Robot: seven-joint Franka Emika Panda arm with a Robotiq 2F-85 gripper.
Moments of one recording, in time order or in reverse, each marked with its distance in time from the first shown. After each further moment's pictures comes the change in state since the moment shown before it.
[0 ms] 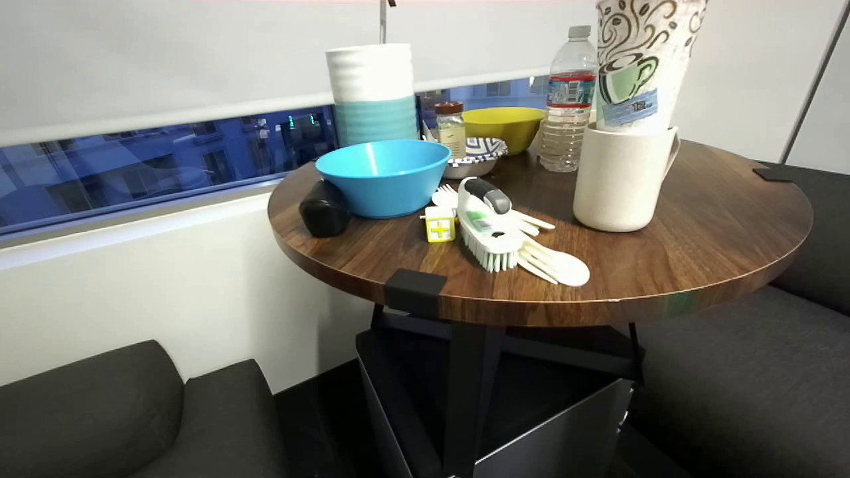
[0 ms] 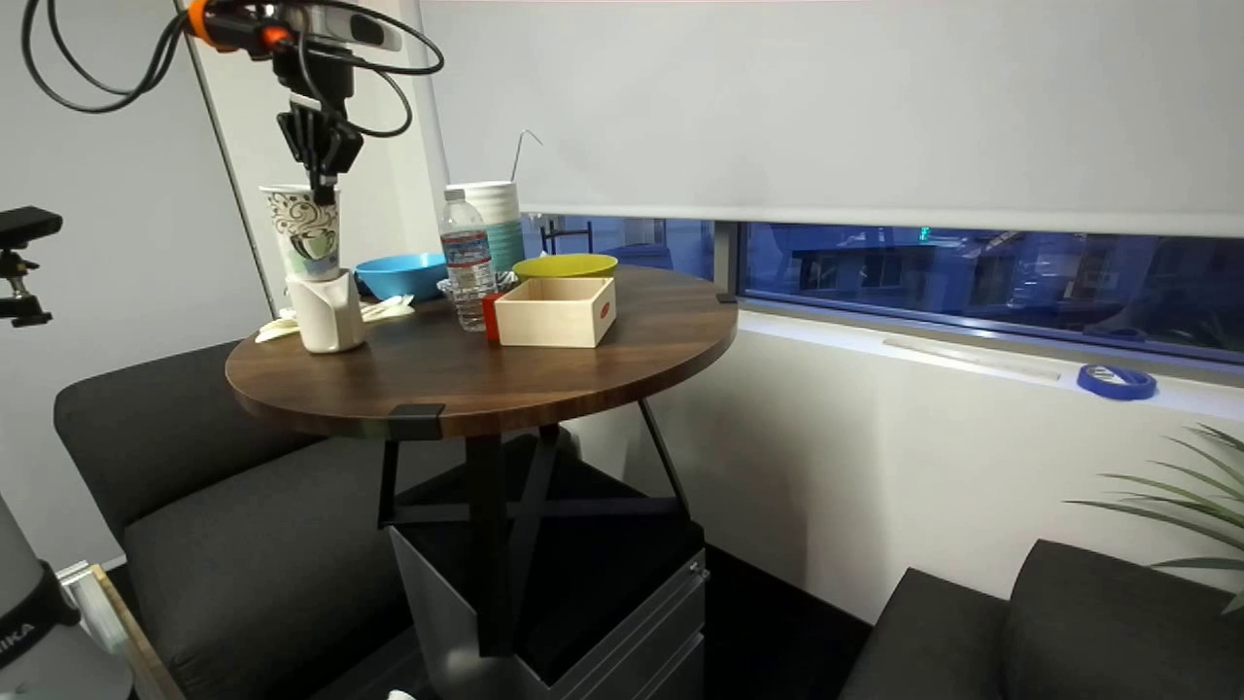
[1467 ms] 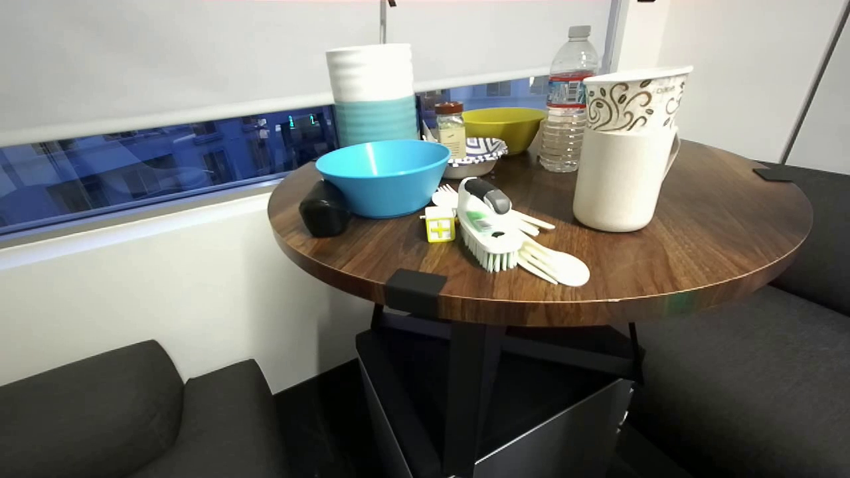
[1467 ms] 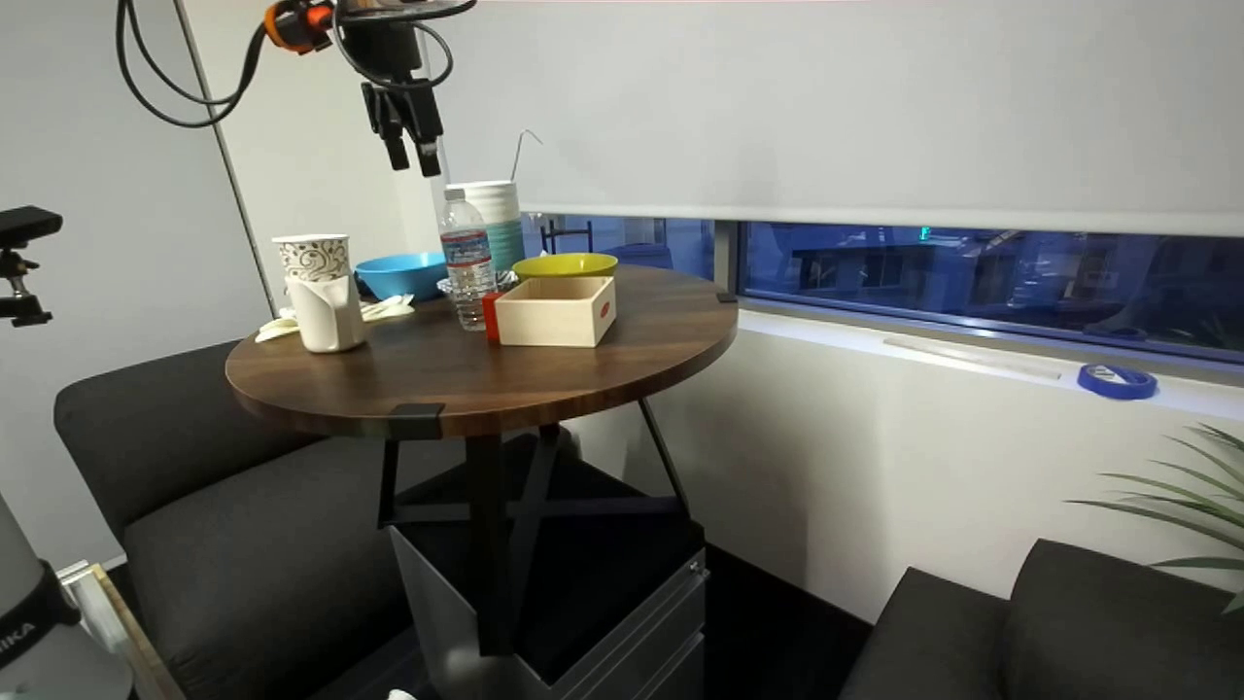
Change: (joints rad) arm -0.083 0.094 0.021 0.092 -0.164 0.213 0.239
